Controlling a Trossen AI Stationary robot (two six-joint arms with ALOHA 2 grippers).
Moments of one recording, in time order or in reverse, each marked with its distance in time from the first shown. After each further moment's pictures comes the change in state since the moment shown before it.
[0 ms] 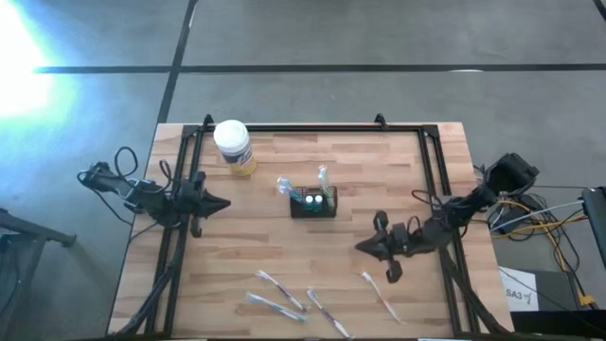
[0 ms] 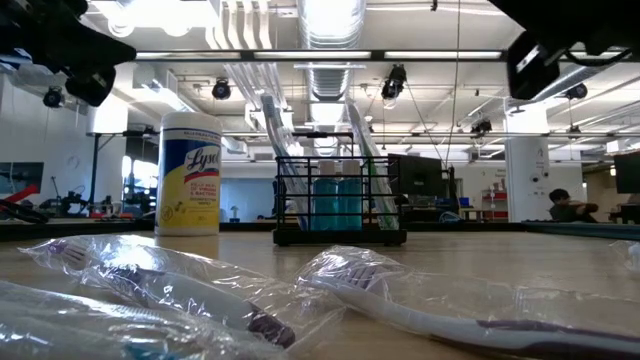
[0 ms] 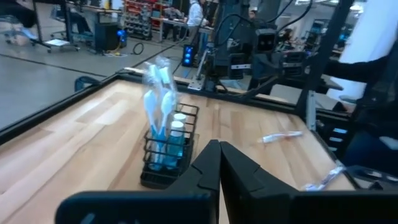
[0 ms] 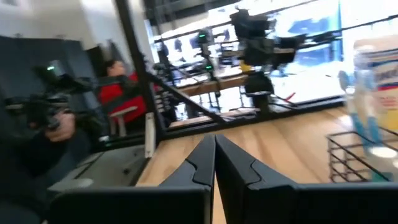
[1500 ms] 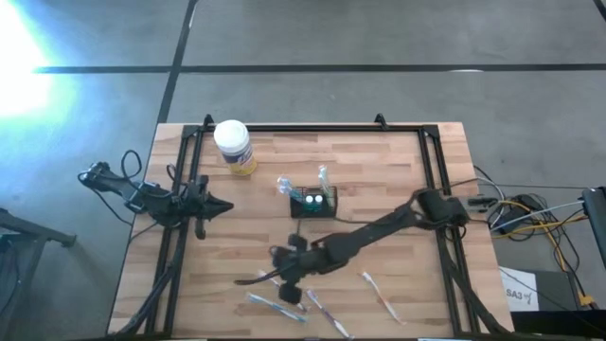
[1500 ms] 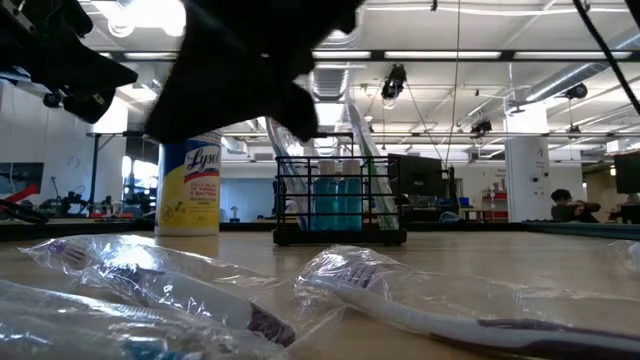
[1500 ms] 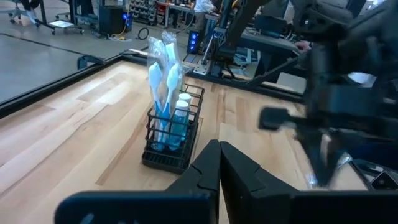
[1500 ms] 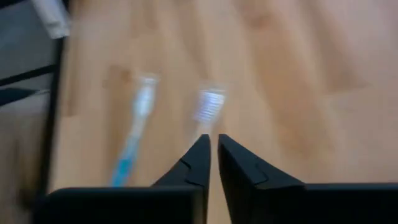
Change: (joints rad) left arm 0.000 0.007 -0.045 -0.017 -0.012 -0.069; right arm -0.266 0.765 1.451 -1.626 -0.390 0.354
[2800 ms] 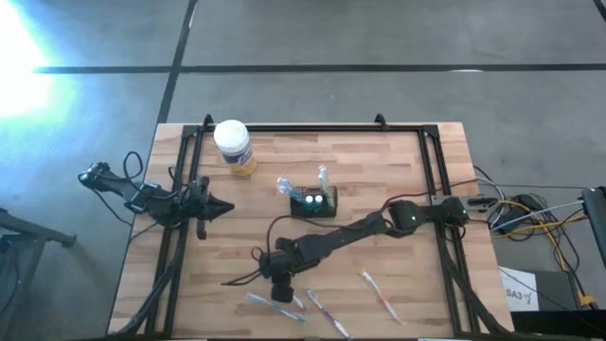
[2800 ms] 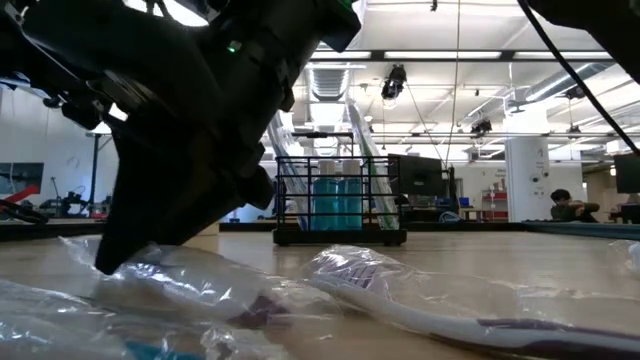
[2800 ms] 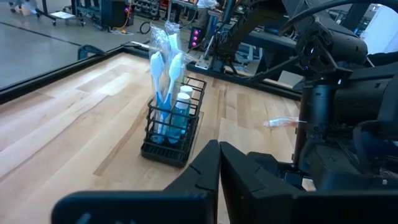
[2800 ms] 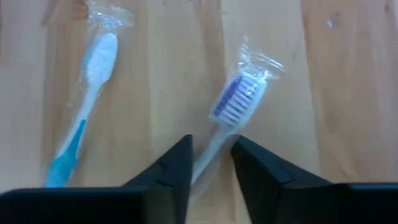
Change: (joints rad) left arm 0.000 0.000 -0.021 0.002 -0.003 -0.040; right arm -0.061 0.335 0.408 -0.303 -0.184 -0.134
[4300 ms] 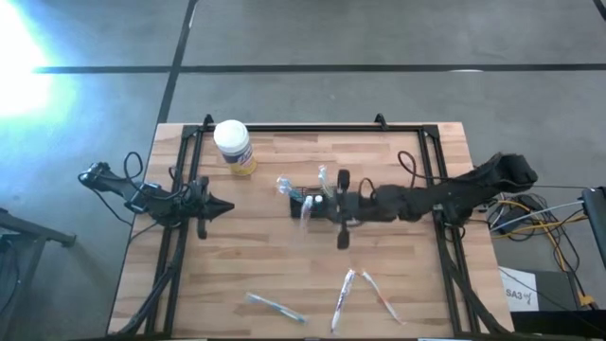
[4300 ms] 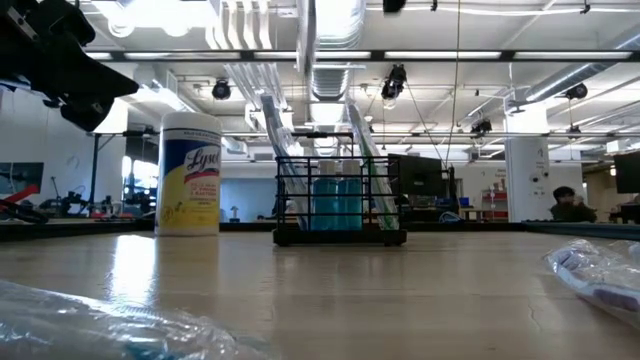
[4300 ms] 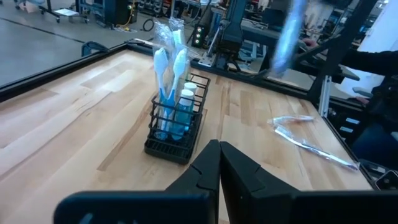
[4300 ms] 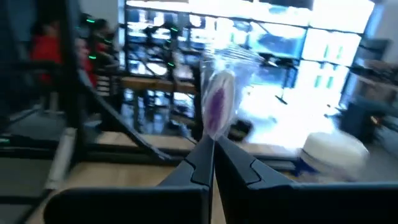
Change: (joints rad) left arm 0.000 0.000 -0.001 -0.015 -0.012 -0.011; right arm -0.062 -1.103 -1.190 1.153 0.297 -0.493
